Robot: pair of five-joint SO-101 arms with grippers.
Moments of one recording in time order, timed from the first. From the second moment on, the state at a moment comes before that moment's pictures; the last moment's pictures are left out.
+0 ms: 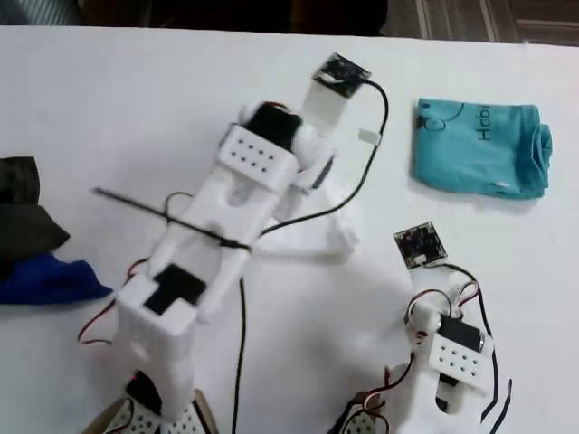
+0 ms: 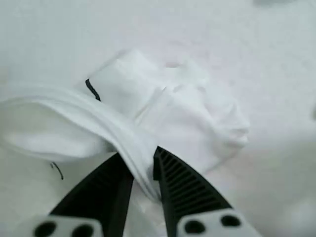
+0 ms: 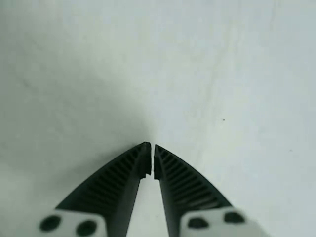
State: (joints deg) left arm 24.5 25.1 -32.7 85.6 -1.4; right arm 19.6 -60.4 87.2 46.0 43.1
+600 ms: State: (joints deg) left arm 30.6 52.8 -66.3 91.0 -1.3; right arm 19.6 -60.4 87.2 46.0 43.1
